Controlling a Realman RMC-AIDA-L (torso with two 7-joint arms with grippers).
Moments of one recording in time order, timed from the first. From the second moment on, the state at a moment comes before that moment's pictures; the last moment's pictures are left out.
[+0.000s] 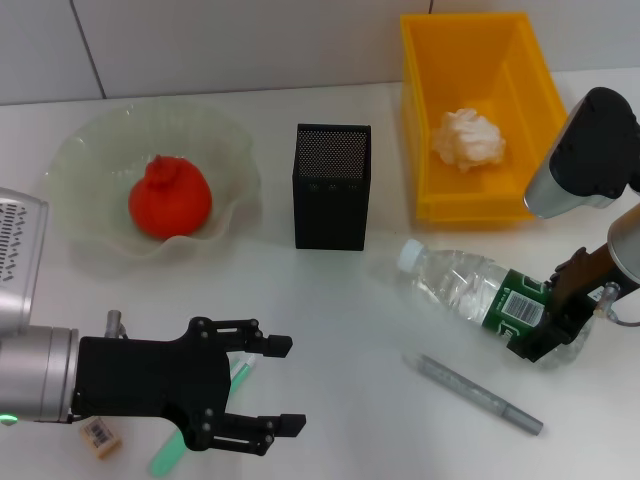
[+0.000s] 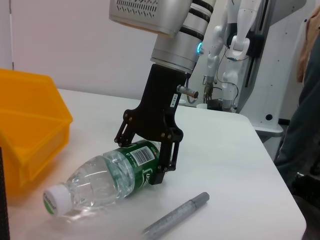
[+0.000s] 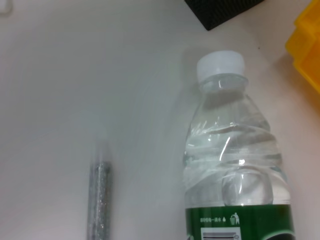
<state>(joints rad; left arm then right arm) -0.39 -2.07 1.23 0.85 1.81 1.62 -1.31 0.44 2.08 -1.36 -1.39 -2.69 -1.56 2.33</state>
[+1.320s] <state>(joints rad) -0.40 -2.07 1.23 0.85 1.81 1.61 -1.31 0.40 2.08 -1.44 -1.47 -2.71 -1.55 2.33</state>
